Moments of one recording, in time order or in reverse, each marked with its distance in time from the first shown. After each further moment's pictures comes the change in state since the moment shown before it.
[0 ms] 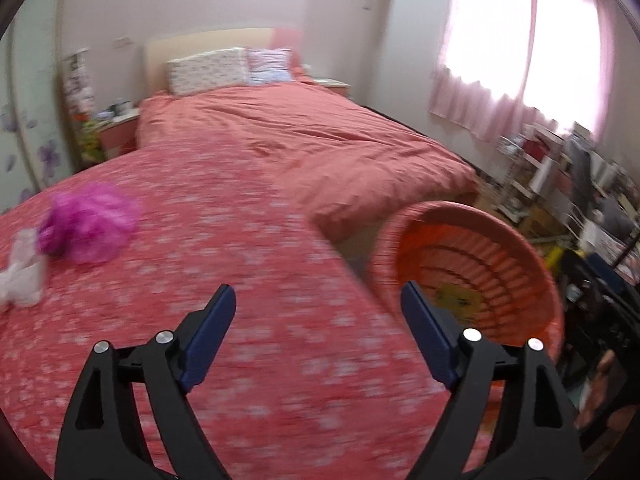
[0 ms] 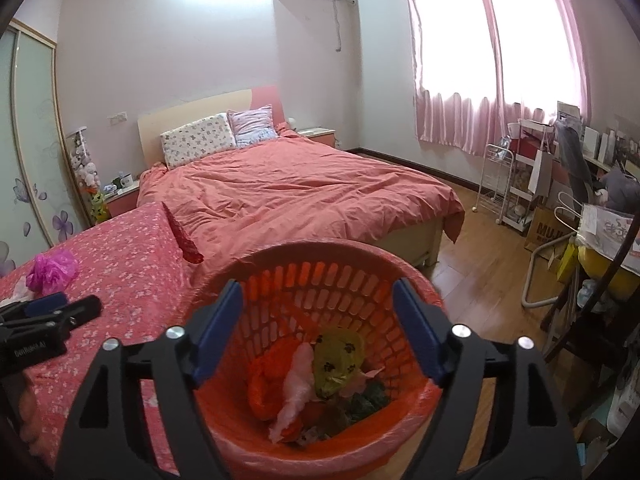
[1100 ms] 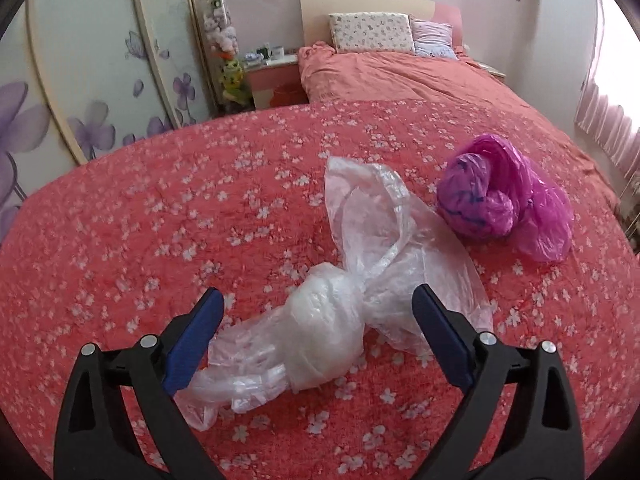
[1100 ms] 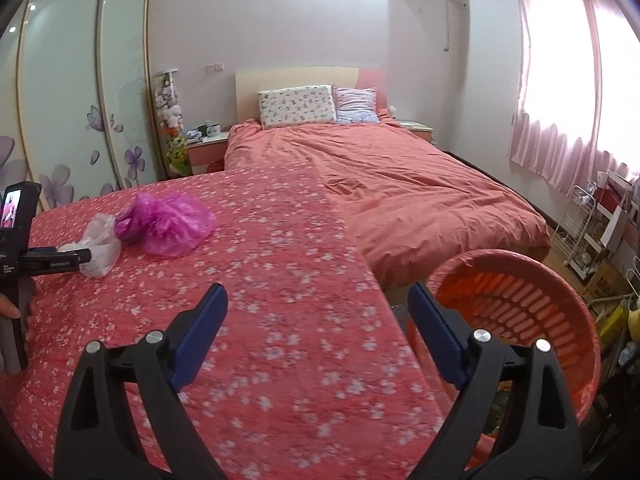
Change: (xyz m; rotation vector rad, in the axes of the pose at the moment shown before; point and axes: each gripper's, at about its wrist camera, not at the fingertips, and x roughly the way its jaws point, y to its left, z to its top) left arm -0.008 0.318 -0.020 -0.215 0.142 0.383; right arm 0.005 0.221 -0.013 -0.247 0.080 0.233
